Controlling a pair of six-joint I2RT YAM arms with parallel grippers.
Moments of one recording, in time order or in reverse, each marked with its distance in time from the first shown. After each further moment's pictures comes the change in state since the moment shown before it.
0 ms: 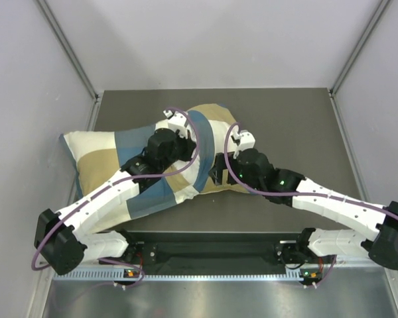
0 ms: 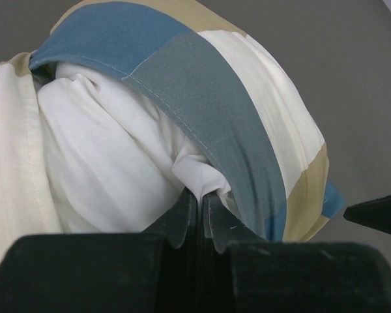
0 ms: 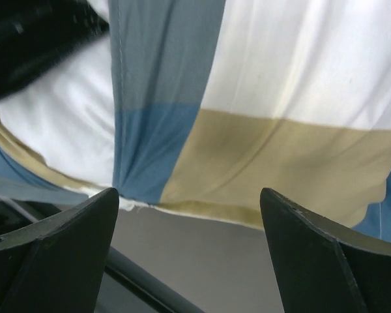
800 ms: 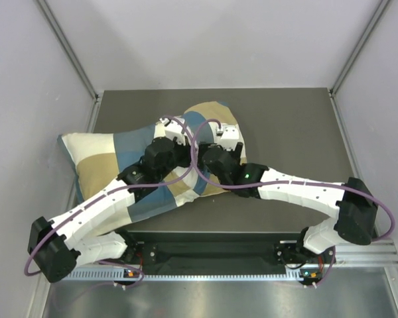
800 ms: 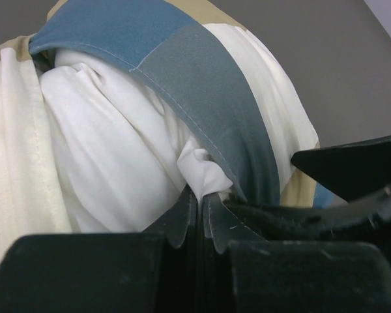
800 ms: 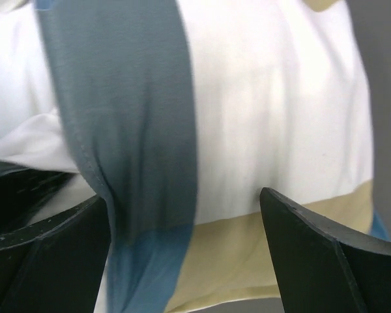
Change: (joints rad) left arm -0.054 -0.086 -0.072 0.016 -0.061 -0.042; right arm 0.113 0.325 0.229 0.041 0.492 0.098
